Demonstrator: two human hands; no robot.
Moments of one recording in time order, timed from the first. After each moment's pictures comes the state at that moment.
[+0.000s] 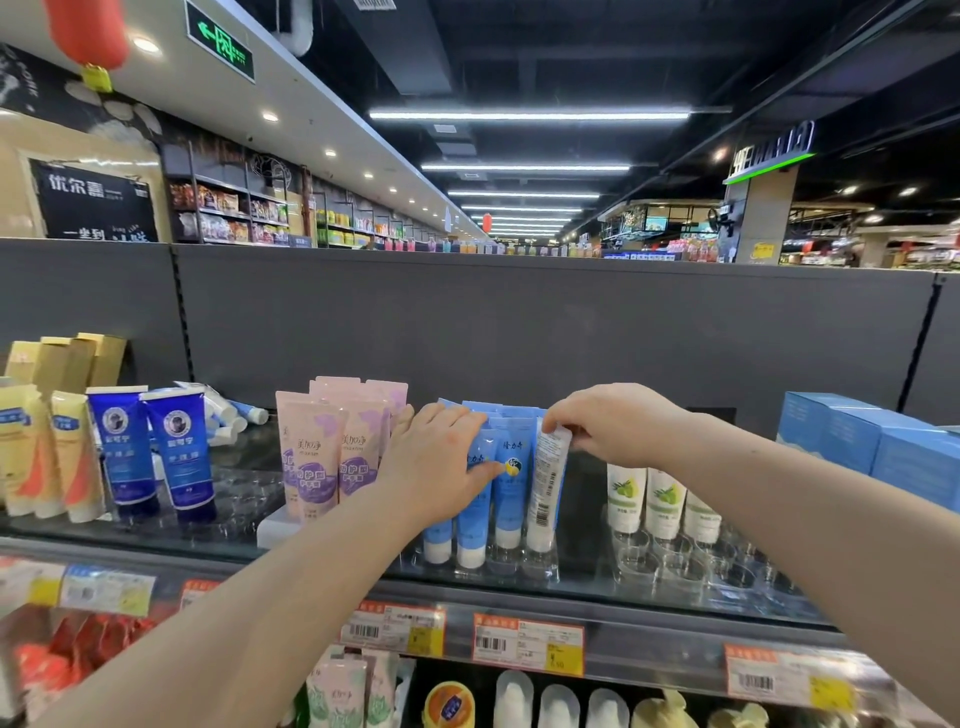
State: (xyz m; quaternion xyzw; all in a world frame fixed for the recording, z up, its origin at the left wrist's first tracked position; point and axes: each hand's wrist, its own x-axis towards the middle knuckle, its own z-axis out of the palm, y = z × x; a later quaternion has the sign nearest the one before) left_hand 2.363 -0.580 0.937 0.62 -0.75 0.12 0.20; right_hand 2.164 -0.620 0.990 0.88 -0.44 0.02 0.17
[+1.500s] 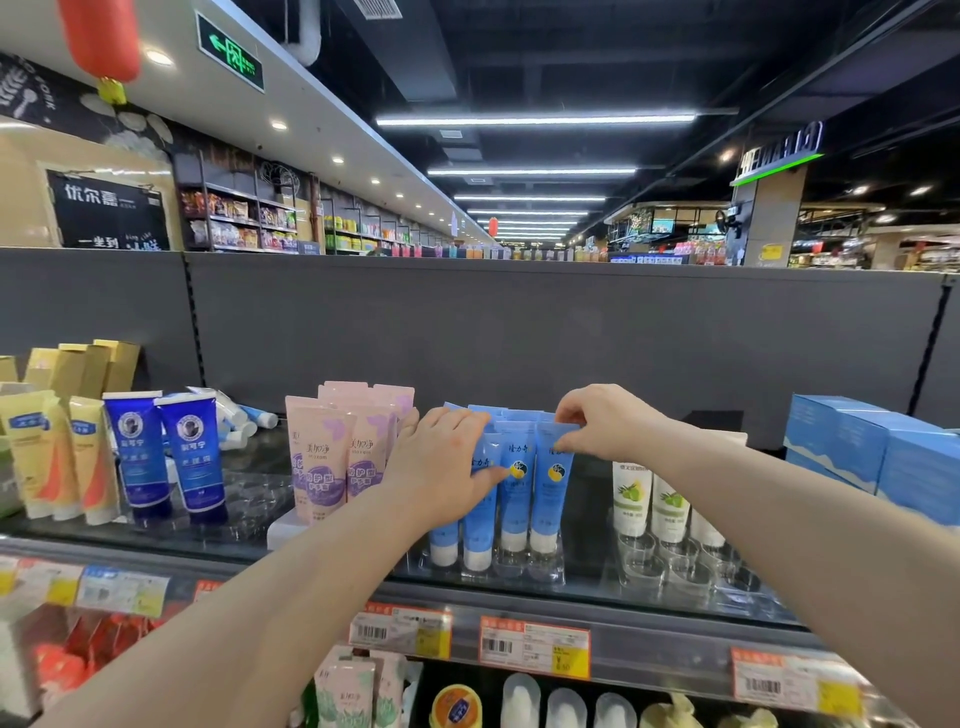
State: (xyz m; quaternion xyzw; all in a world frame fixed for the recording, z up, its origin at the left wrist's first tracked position) left_hand 2.364 -0.580 0.938 0.62 -0.75 0.12 0.20; right_hand 2.173 -0.638 0.980 0.83 -0.54 0.16 0.00
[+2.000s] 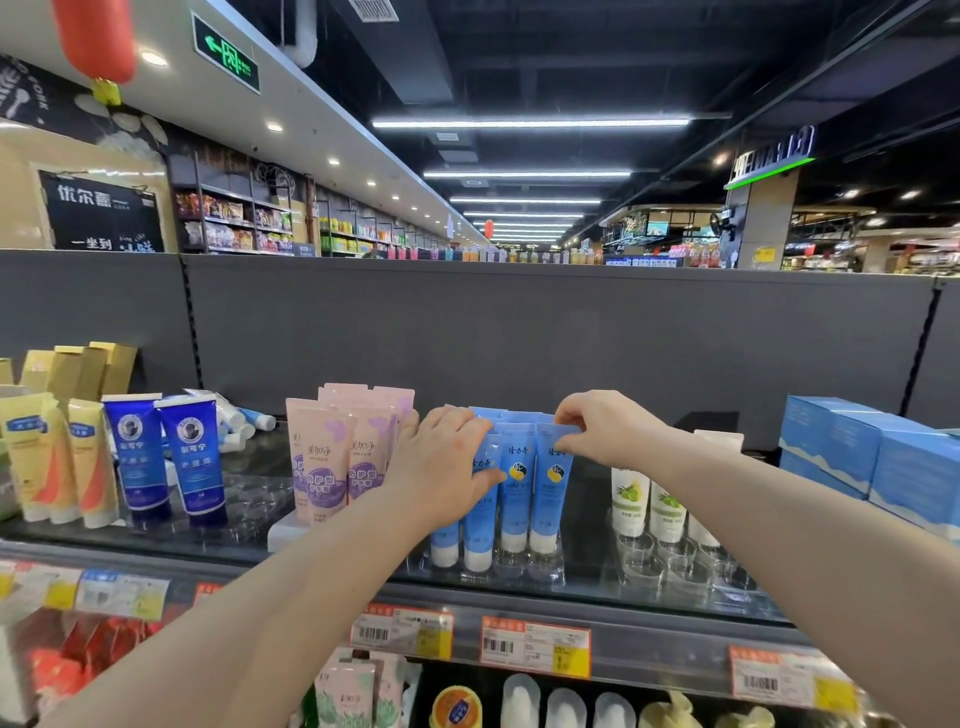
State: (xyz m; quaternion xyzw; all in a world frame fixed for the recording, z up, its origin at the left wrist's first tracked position) left_hand 2.364 -0.580 0.938 0.62 -0.75 0.12 0.20; right_hand 2.173 -0.636 0.975 0.82 -0.55 0.17 -0.01
